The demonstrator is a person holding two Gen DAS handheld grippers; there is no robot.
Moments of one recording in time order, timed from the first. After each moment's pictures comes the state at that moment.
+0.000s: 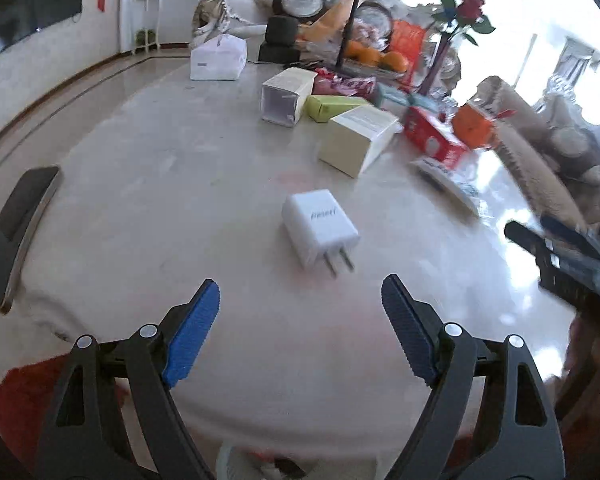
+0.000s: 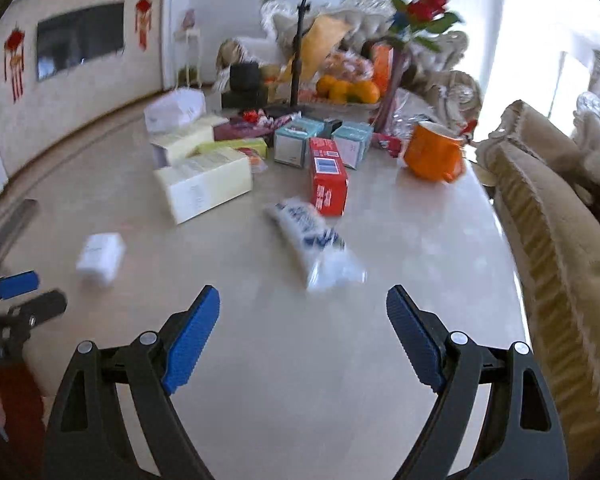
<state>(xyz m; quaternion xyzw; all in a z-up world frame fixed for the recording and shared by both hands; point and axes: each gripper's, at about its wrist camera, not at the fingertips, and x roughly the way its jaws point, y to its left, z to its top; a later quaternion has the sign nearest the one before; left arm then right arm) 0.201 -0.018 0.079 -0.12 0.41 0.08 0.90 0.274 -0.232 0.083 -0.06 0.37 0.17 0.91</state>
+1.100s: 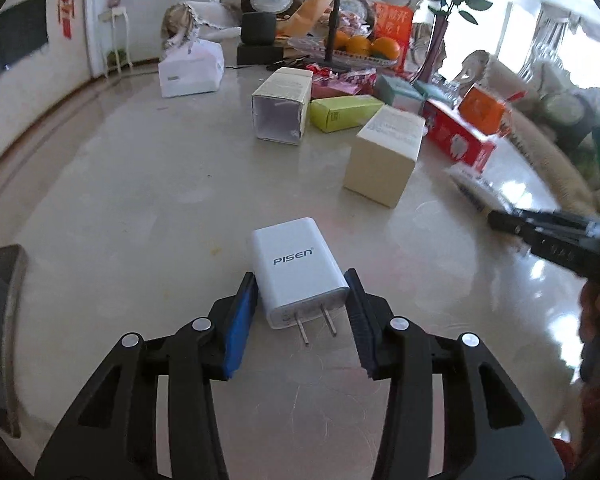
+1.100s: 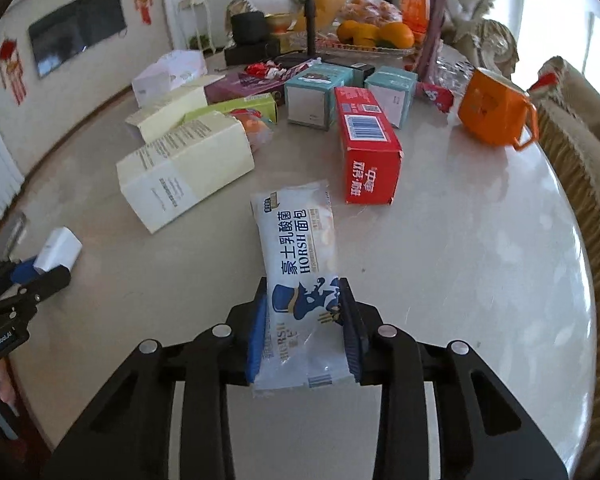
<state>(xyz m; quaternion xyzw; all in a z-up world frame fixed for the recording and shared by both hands) 0.250 0.027 0.068 -0.08 0.41 0.02 0.91 0.321 -0.209 0.043 -0.01 0.45 0.21 0.87</state>
